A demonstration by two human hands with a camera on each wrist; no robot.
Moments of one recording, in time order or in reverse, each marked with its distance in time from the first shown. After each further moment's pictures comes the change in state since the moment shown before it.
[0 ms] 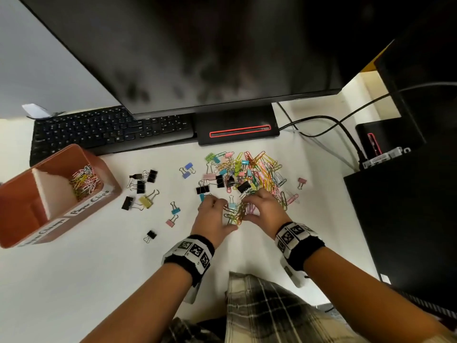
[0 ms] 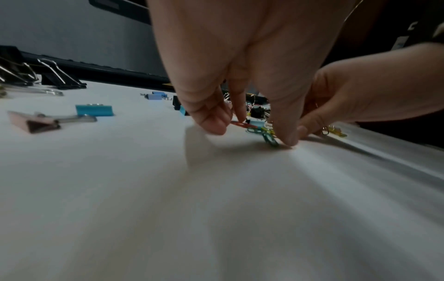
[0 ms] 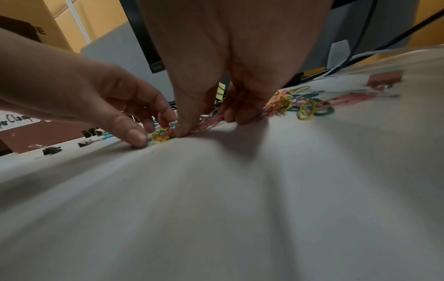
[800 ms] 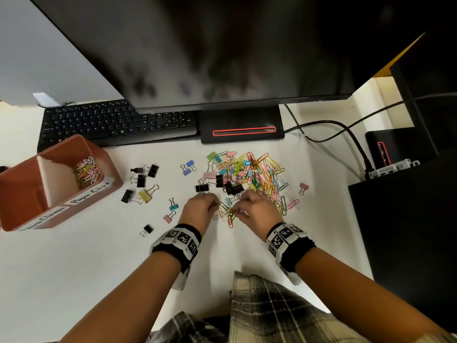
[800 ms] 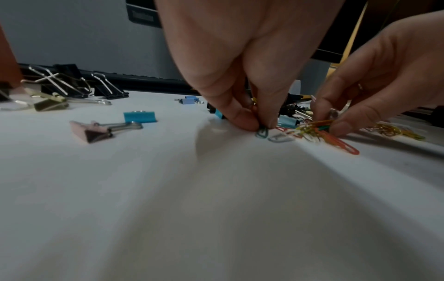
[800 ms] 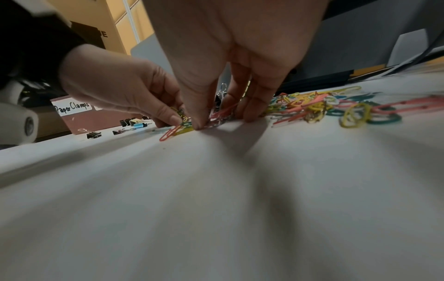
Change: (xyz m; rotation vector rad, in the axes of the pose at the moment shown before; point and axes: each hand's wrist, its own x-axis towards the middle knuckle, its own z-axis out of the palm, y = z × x) left_hand 0.019 -0.018 -0.009 -0.036 0.162 0.051; right_hand 0.010 -0.004 0.005 -0.199 0.026 -0.201
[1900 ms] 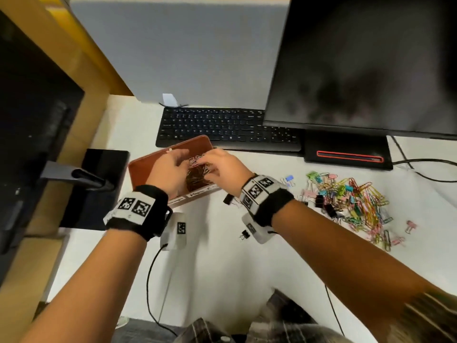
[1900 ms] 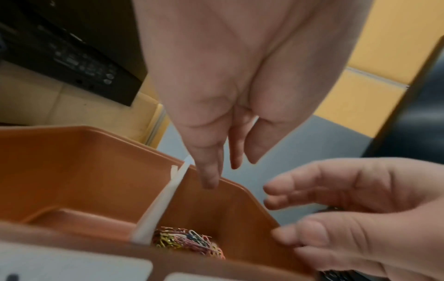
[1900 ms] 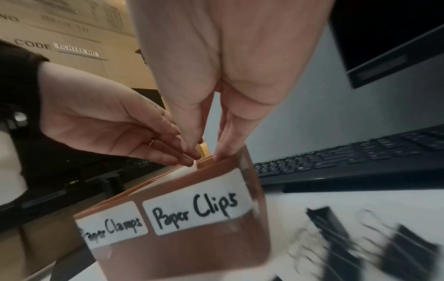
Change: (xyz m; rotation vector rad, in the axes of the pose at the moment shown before) left_hand -0.027 -0.153 -0.261 -0.287 0.264 -0.418; right_hand 0.178 -0.281 0.020 0.265 -0.195 -0.271
